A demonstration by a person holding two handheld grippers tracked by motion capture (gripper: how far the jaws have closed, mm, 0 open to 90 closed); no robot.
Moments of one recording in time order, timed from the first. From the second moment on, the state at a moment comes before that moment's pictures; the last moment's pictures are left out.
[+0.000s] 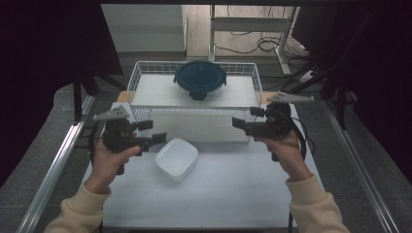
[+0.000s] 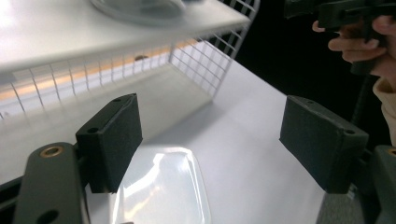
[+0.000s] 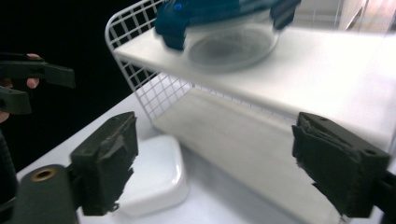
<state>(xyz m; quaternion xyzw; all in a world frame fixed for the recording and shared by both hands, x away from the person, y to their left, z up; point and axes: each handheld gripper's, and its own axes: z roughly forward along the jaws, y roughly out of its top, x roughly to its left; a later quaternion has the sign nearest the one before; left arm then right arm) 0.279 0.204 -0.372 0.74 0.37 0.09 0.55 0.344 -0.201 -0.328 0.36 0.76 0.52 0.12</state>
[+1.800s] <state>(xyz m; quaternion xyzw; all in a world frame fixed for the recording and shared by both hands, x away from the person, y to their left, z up) 0.264 0.212 -0.453 0.79 0.43 0.09 0.43 0.283 -0.220 -0.443 0.34 0.81 0.47 0.10</state>
